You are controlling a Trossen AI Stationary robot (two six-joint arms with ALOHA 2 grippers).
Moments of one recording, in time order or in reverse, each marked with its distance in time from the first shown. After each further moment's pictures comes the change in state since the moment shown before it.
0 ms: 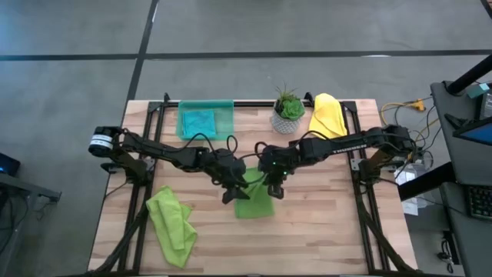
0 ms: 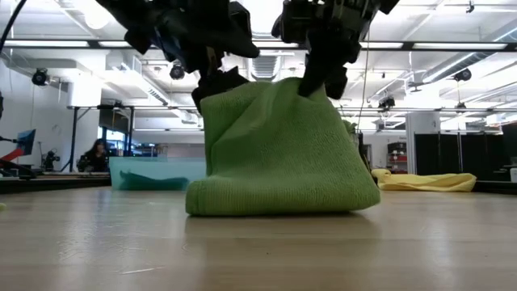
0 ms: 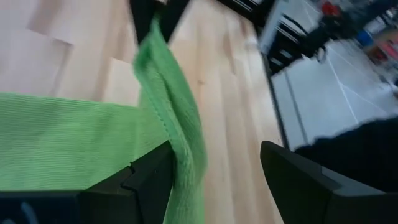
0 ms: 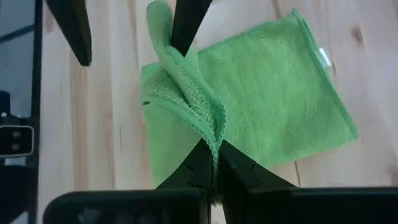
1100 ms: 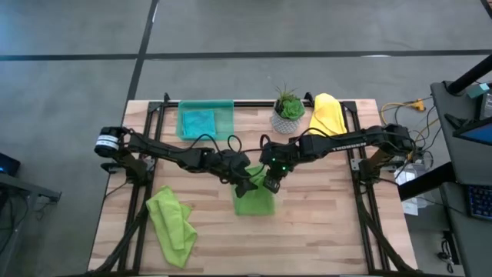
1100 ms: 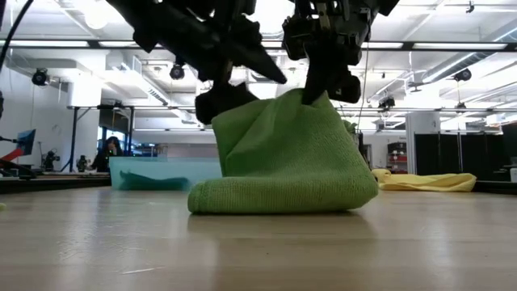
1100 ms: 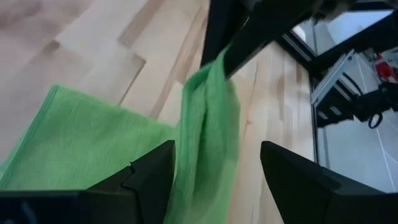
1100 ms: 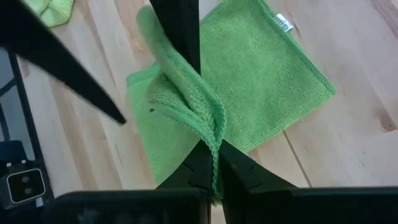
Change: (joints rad) left arm -0.006 0.069 0.055 -0.010 -0.237 -0.205; right arm -0.030 0.000 0.008 -0.056 0.029 0.239
